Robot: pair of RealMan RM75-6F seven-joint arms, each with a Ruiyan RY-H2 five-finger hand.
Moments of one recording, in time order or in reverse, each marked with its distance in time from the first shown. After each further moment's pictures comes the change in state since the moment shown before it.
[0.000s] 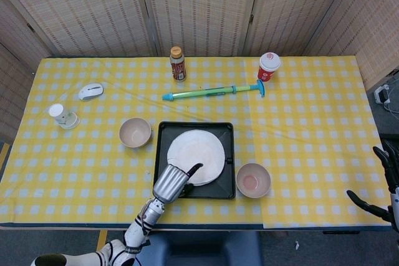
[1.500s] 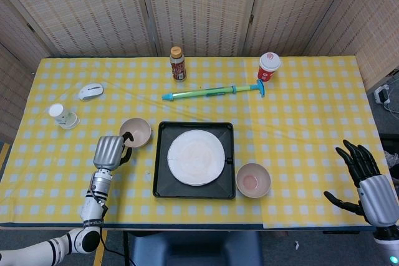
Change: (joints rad) left arm 0.044 0.416 -0.201 -0.376 -0.531 -0.167 0.217; right arm 0.071 -0.023 -0.029 -0.011 -0.042 -0.143 -0.081
